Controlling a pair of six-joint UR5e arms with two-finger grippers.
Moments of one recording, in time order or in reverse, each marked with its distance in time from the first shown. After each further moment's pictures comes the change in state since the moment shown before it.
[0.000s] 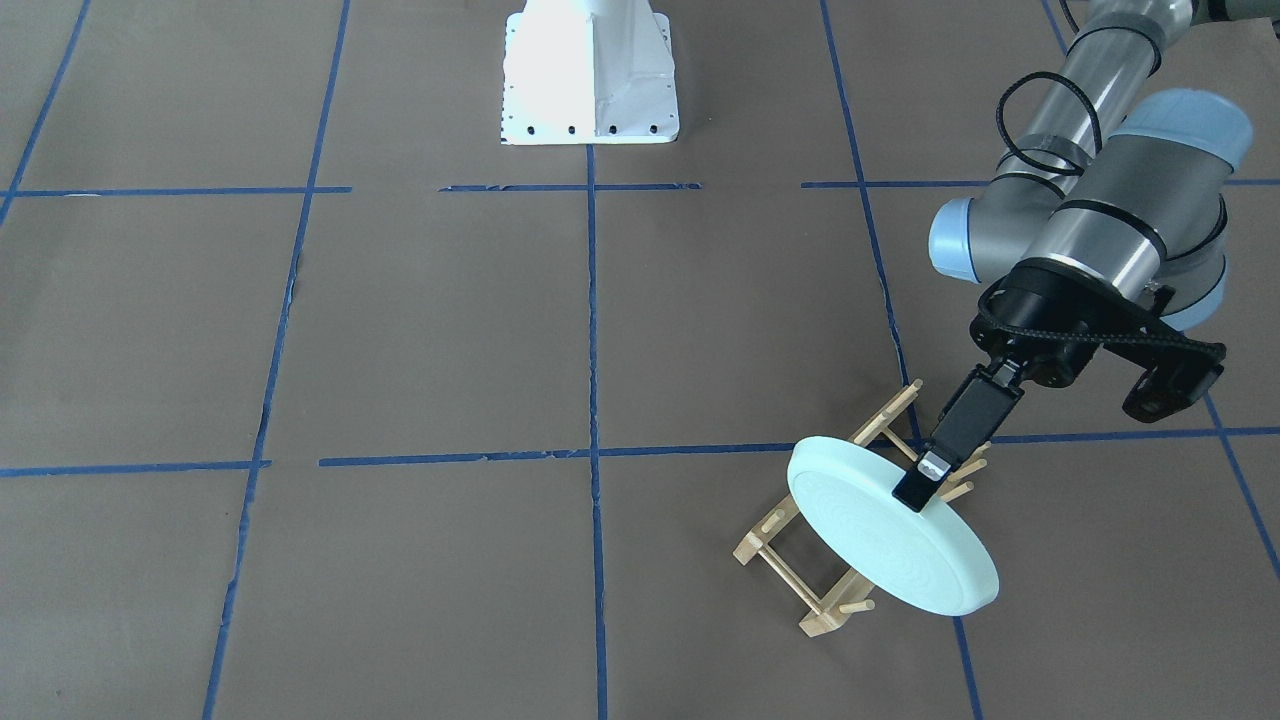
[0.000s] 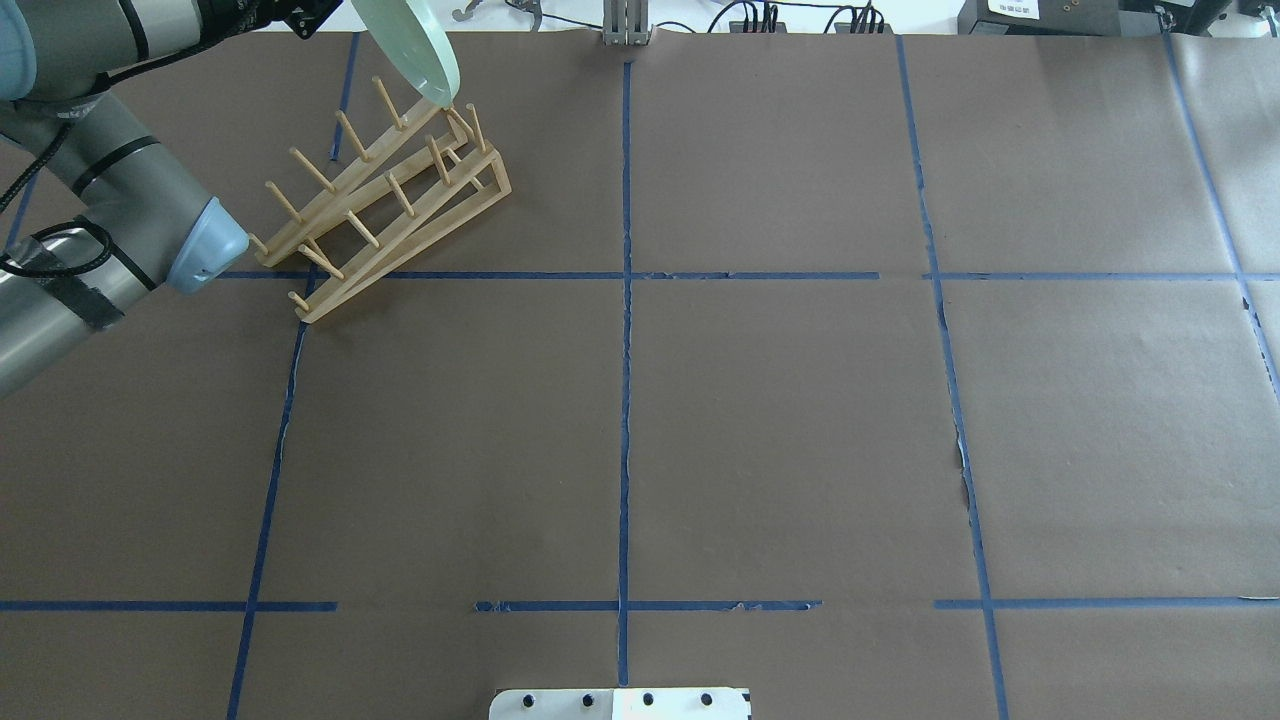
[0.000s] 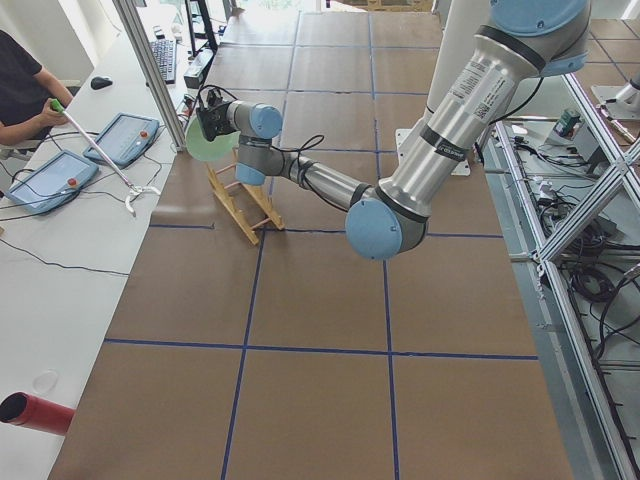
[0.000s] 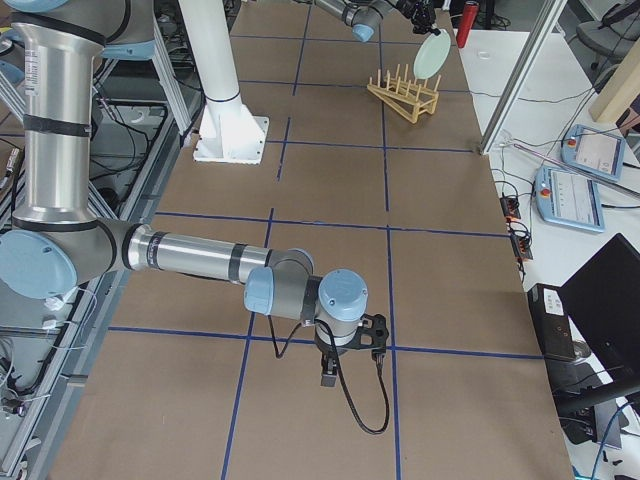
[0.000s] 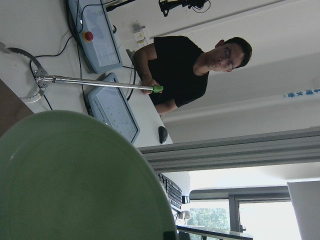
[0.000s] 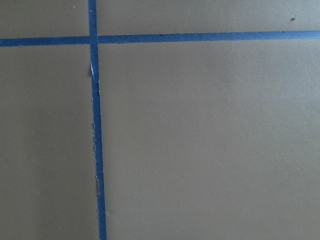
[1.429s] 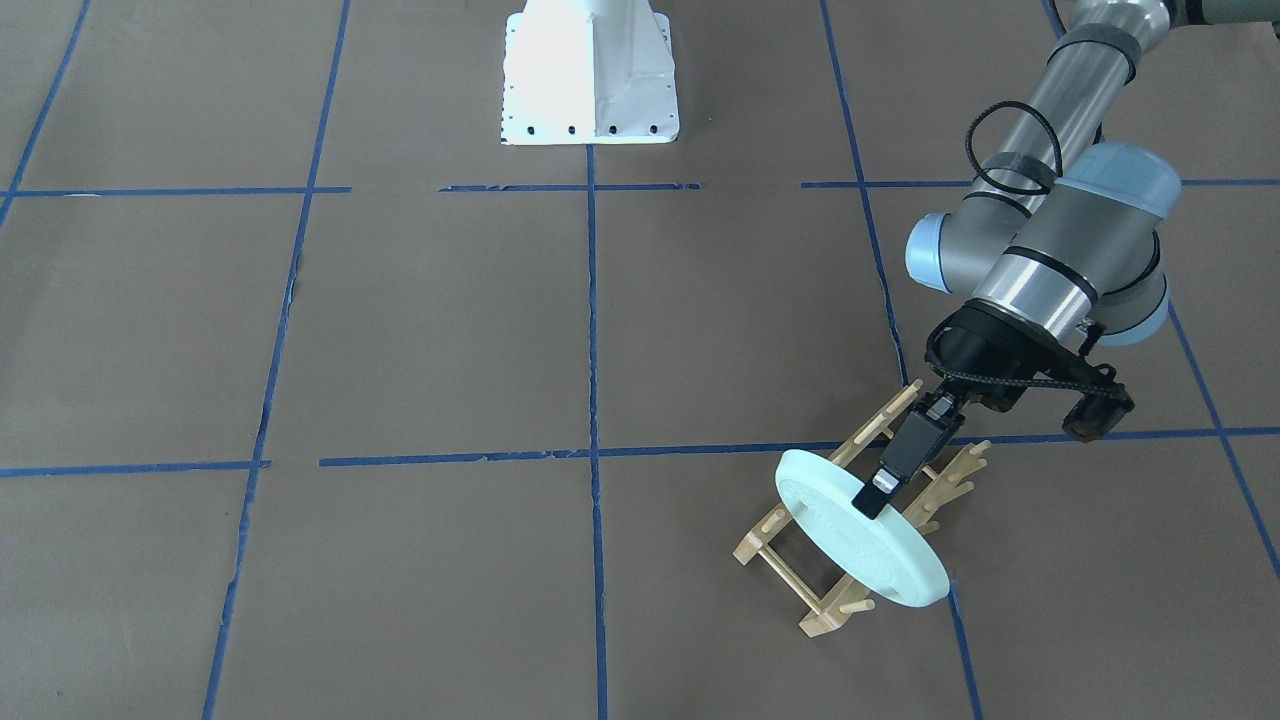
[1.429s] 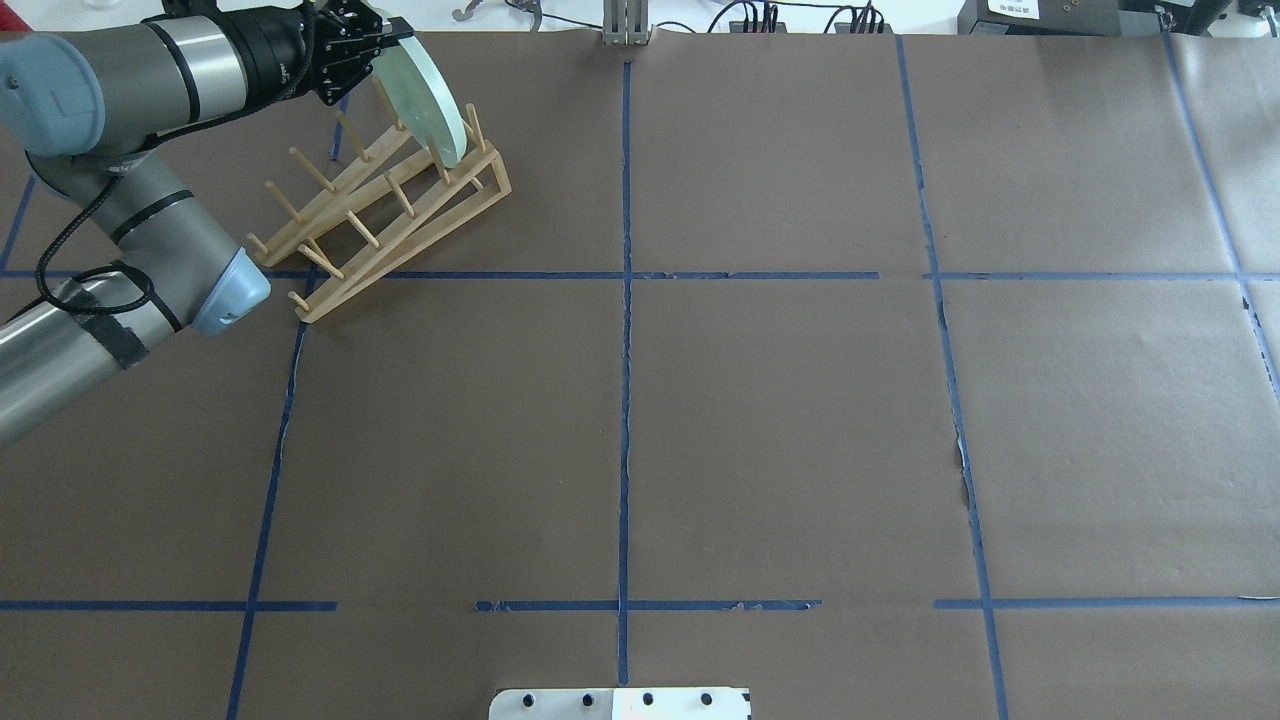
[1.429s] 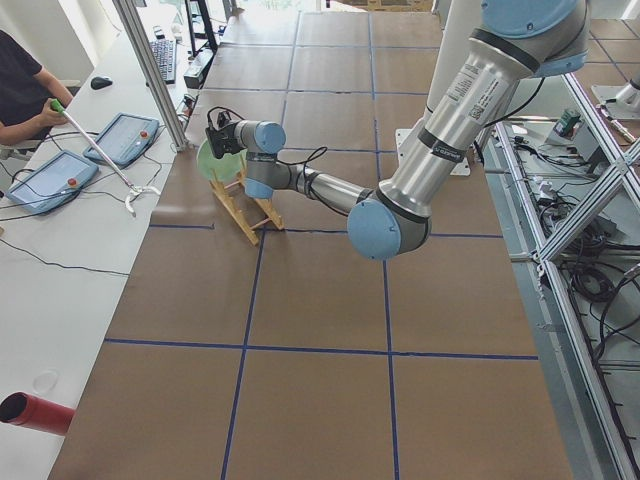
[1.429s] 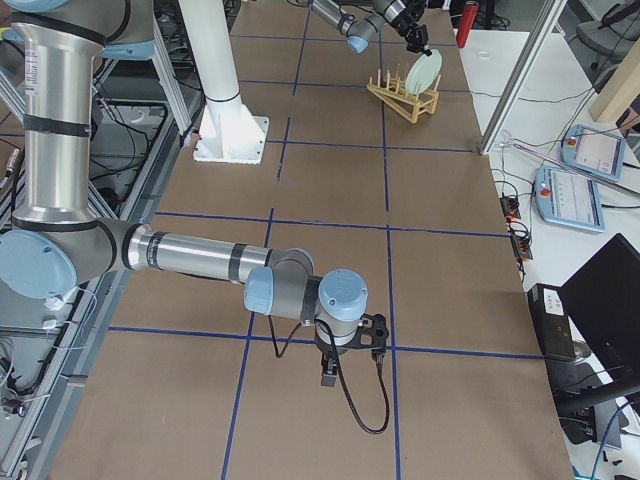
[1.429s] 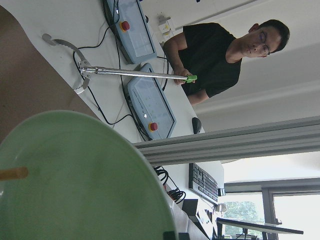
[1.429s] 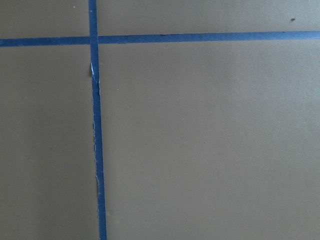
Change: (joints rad) left arm 0.063 0.009 0.075 0.000 0.004 0.067; right arm 0.000 0.000 0.001 0.000 0.000 0.000
